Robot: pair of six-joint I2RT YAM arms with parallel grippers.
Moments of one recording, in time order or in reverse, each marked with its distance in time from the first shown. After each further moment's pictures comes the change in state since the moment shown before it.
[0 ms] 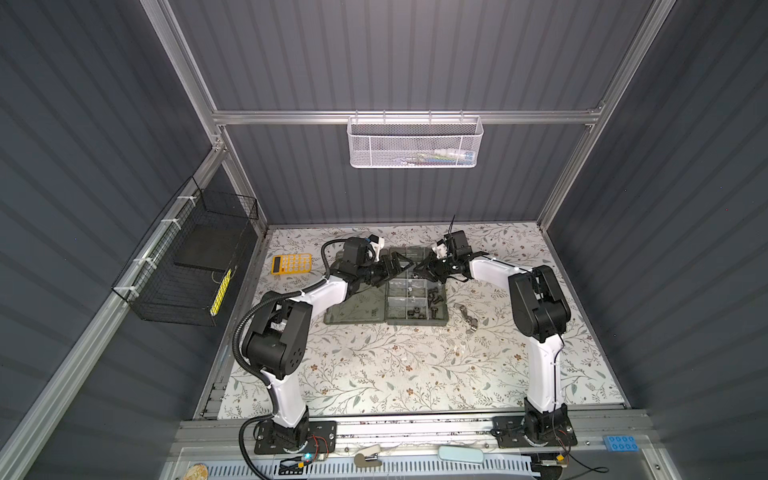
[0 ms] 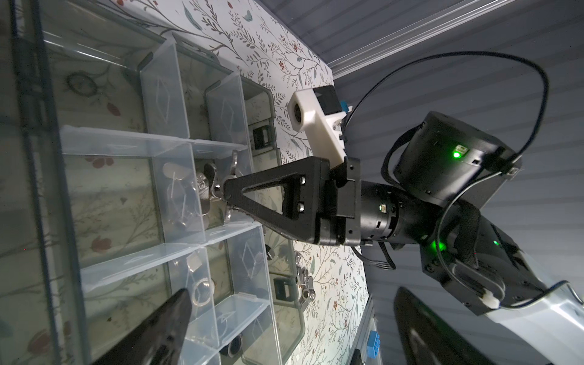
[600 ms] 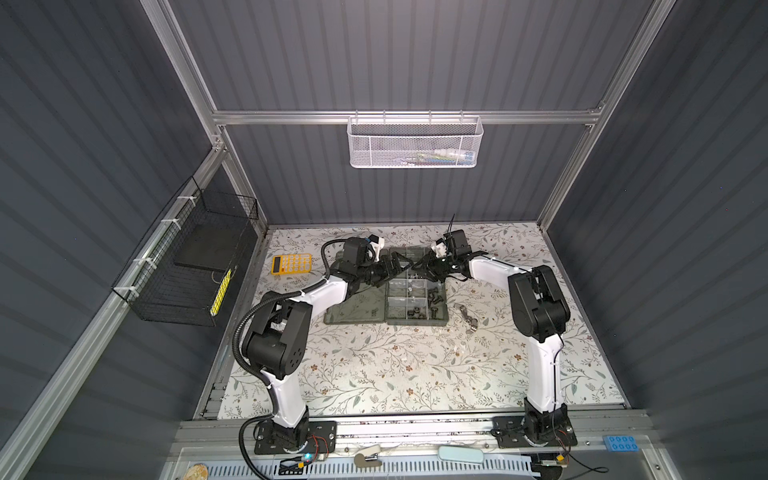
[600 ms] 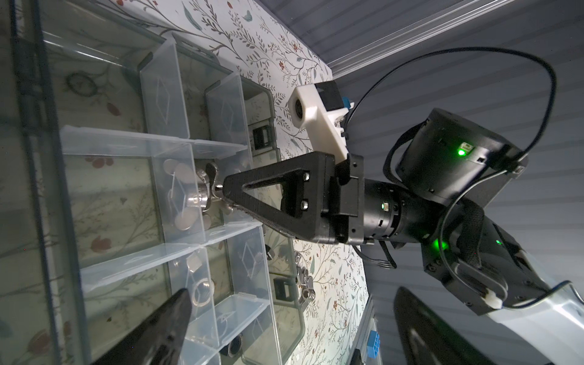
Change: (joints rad) left arm 0.000 0.000 0.000 0.000 0.000 0.000; right arm 0.002 0.002 0.012 0.004 -0.005 0.001
